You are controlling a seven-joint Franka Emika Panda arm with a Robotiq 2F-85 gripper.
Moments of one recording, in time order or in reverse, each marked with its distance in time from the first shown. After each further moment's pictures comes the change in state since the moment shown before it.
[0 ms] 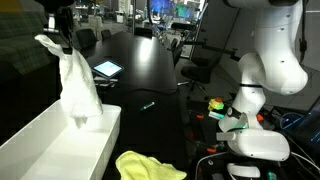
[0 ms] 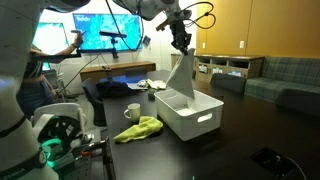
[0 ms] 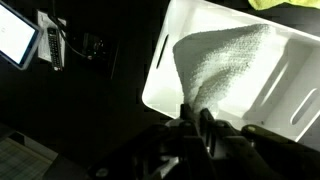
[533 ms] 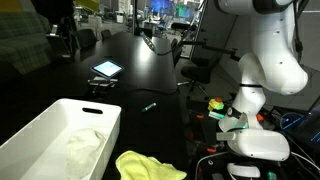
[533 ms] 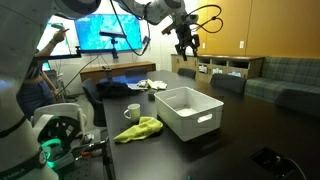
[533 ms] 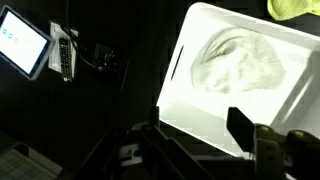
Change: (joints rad) arm 0.002 0.073 -0.056 0.069 -0.006 -0.049 -0.053
